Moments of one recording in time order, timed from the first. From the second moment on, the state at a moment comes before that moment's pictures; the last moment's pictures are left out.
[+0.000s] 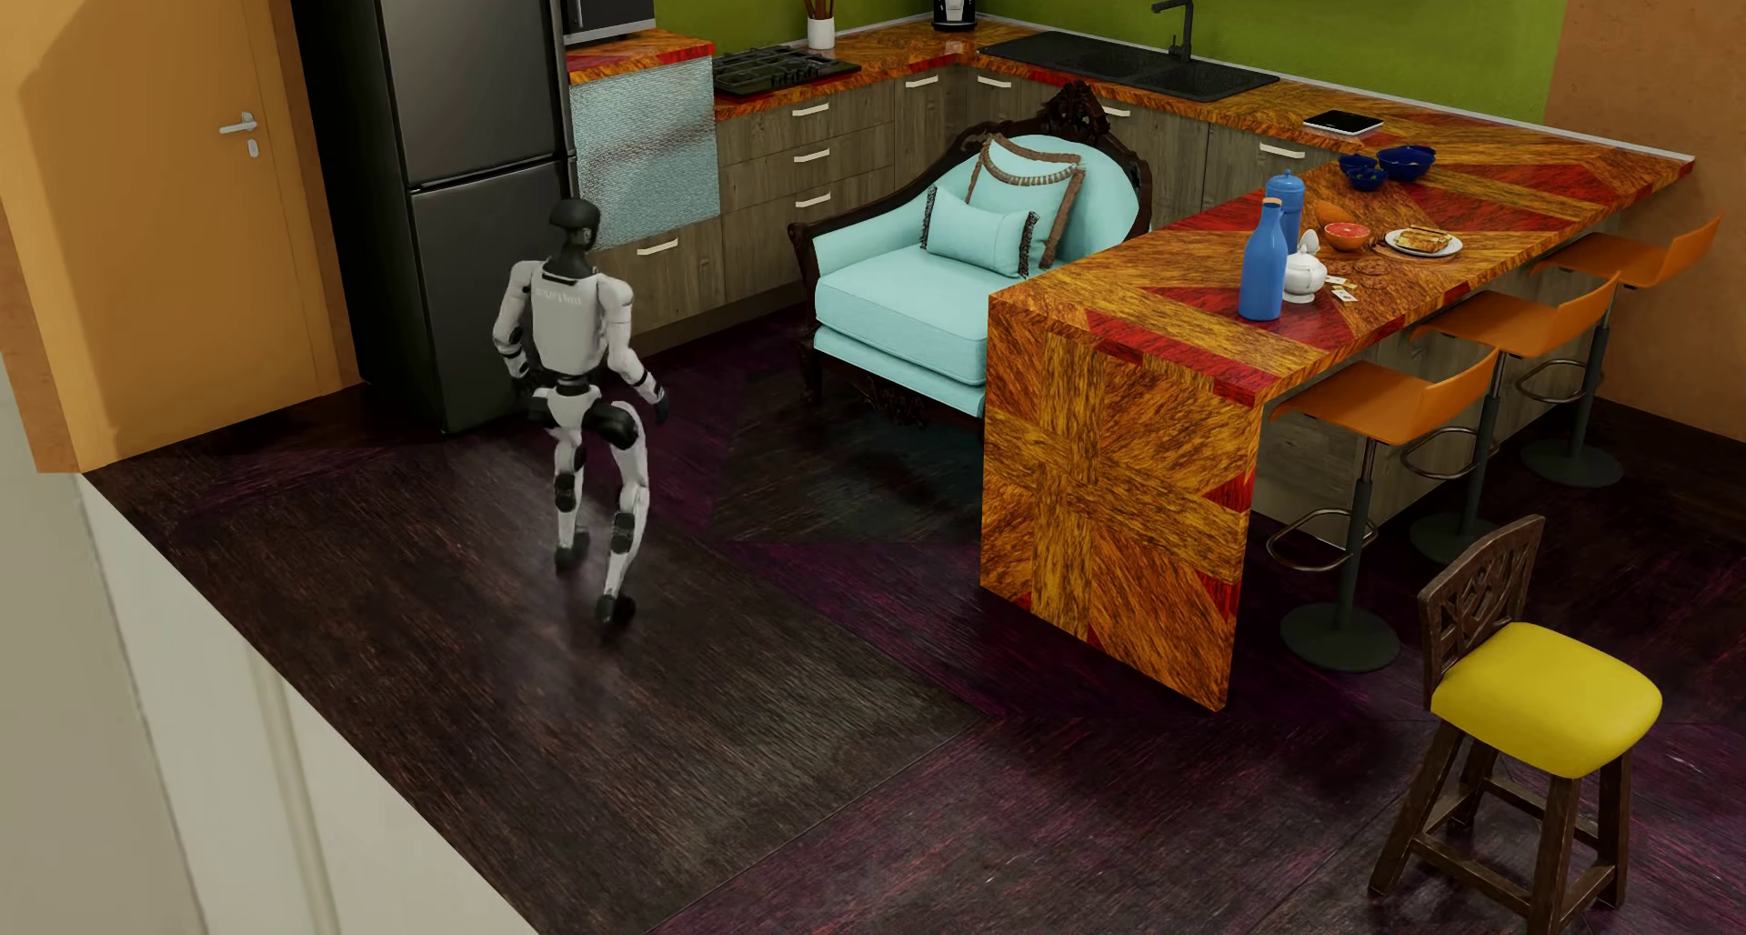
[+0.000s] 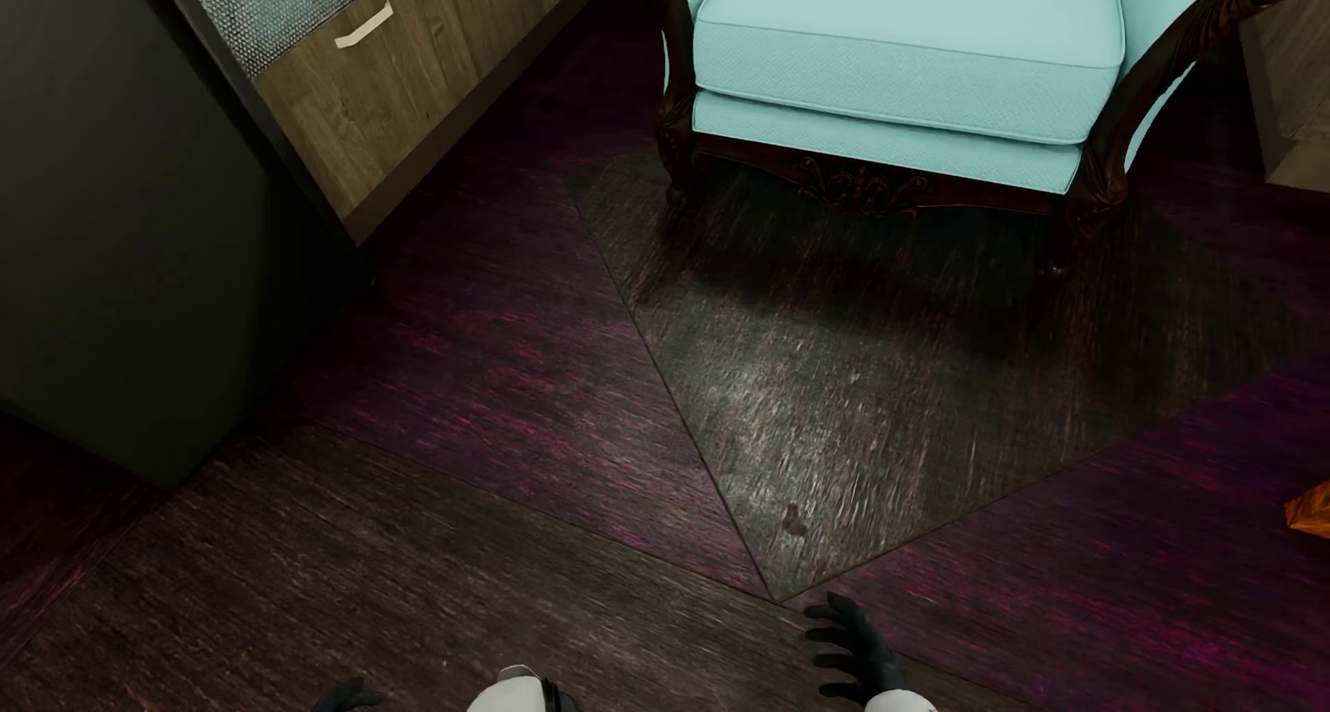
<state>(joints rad) -0.69 -0.32 -0.11 0.16 0.05 0.09 0.03 0.04 0.06 0.83 1.14 0.24 0.09 -0.17 -0.47 0.27 -0.13 -0.24 -0.10 -0.02 0.07 0.67 0.62 0.08 -0.03 -0.01 0.10 0.06 -0.01</state>
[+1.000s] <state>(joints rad) -0.50 -0.49 -0.01 0.02 -0.02 0.02 -0.04 0.02 0.13 0.86 0.86 0.14 0.11 -0.39 -0.38 0.19 -0.16 0.06 0.04 -0.04 0.08 0.65 0.62 0.07 -0.11 -0.04 0.02 -0.04 0.08</state>
